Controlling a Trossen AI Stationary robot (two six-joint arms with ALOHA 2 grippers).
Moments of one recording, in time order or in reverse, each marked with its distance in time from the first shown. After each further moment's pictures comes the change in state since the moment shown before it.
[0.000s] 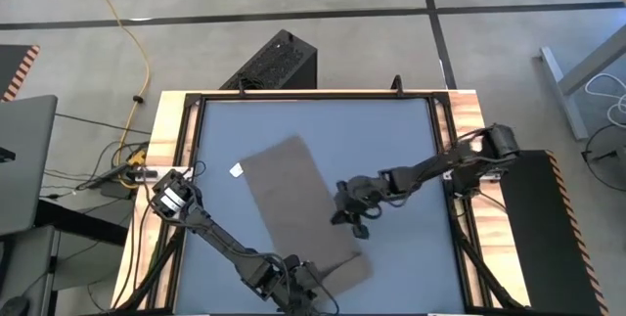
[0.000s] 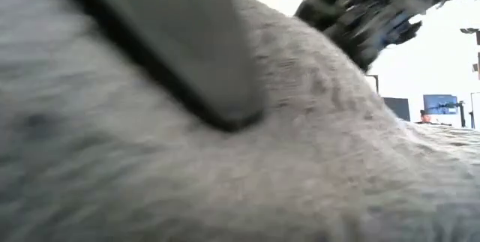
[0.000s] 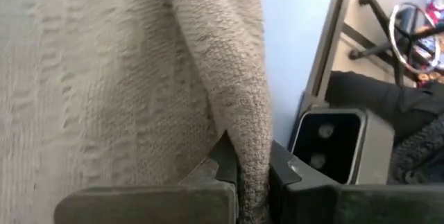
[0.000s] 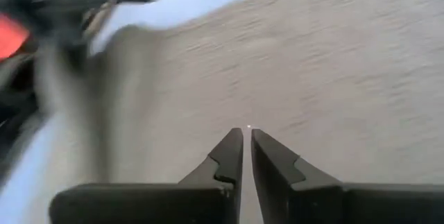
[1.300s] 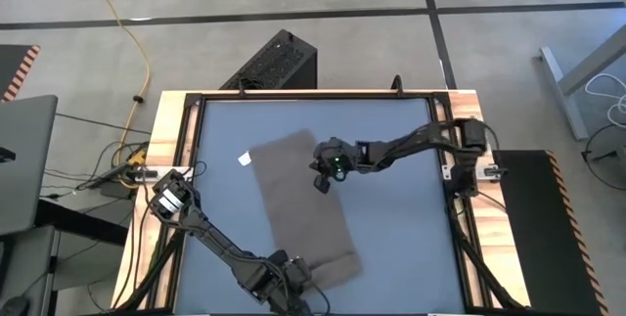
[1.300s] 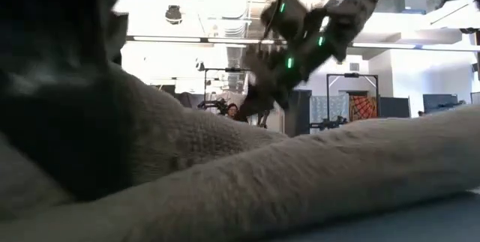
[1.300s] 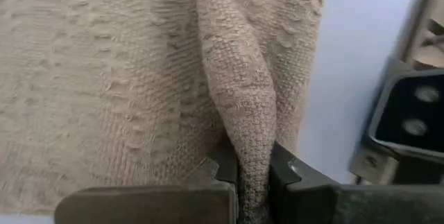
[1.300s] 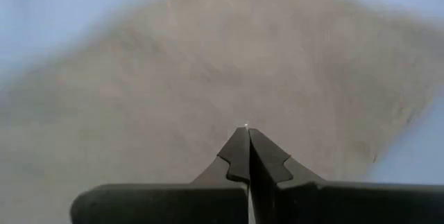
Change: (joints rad) left arm -0.019 0.000 0.000 -0.194 -0.043 -0.072; right arm -0.262 0.199 0.213 -0.060 0.326 0.067
